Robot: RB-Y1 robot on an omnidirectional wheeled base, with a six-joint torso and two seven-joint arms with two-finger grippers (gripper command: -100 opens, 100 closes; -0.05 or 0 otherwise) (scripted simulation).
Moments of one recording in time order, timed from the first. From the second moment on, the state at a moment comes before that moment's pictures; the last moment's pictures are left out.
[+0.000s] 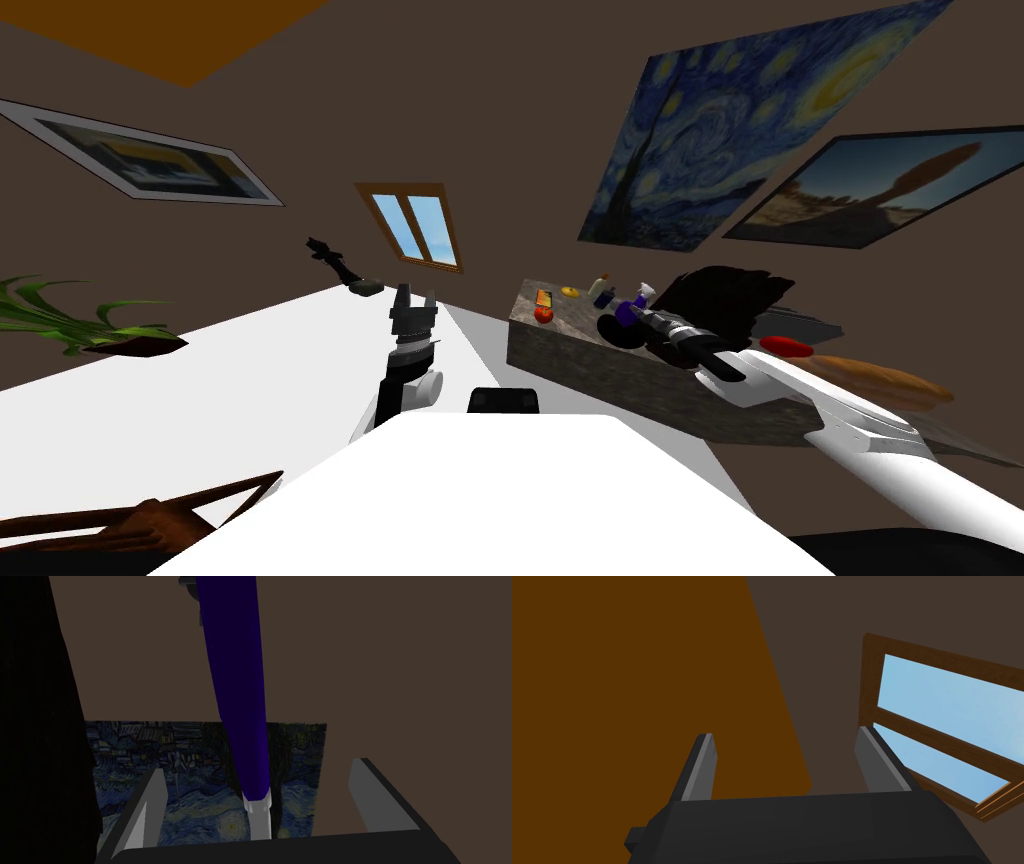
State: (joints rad) left arm 0.50 -0.04 -0.03 -2.20 -0.02 -0.62 0.09; right arm 0.53 -1.16 -0.32 -1.72 0.23 0.14 0.14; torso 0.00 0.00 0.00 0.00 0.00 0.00
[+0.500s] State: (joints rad) left arm 0.50 -0.04 -0.03 -2.20 -0.02 -0.62 0.09; right arm 0.57 -1.23 -0.34 -1.76 0.19 0.16 0.11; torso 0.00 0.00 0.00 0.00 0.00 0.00
